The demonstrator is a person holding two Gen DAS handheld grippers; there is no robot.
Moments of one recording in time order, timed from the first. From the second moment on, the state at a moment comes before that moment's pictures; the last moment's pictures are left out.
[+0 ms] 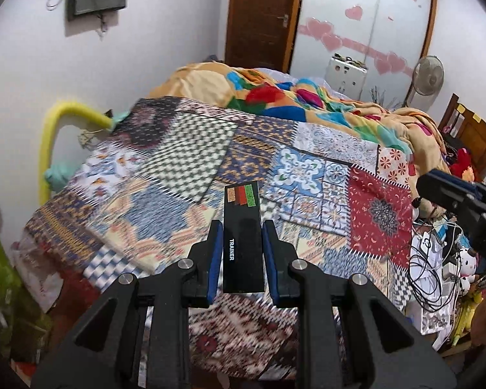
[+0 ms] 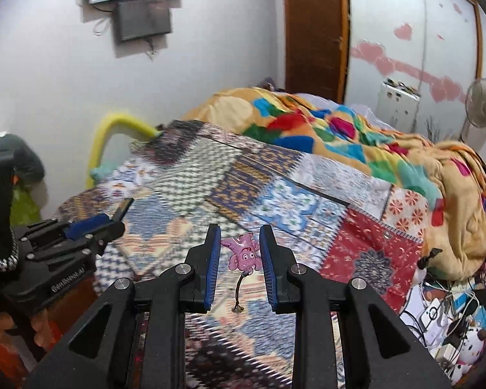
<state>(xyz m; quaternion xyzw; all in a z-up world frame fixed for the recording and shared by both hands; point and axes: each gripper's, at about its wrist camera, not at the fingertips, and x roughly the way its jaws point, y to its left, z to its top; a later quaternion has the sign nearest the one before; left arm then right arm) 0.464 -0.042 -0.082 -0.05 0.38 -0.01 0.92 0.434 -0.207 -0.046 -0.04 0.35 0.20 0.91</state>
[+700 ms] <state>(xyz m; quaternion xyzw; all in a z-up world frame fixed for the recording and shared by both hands) 0.275 0.116 -0.082 -0.12 0.37 0.14 0.91 0.310 -0.047 -0.037 -0.10 0.33 0.37 0.86</state>
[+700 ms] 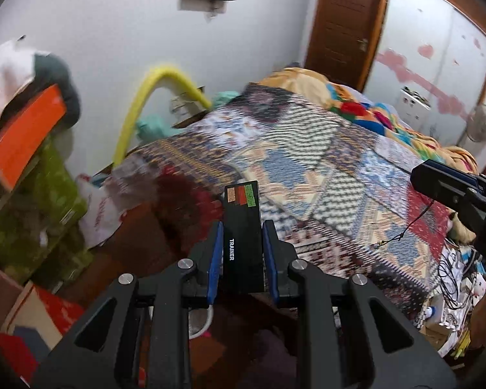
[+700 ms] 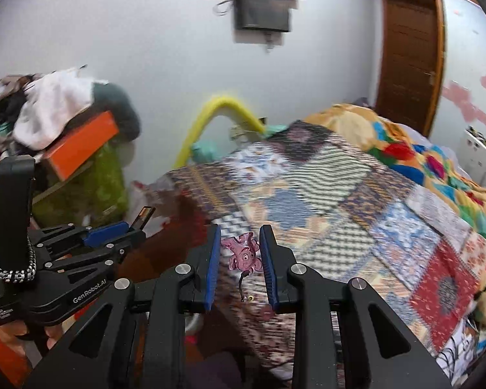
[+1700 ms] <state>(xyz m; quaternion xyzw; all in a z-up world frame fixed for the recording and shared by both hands) 0.202 0.271 -0.247 -0.25 0.48 0.23 0.81 0.272 0.164 -0.210 -0.20 0.51 0.48 0.69</state>
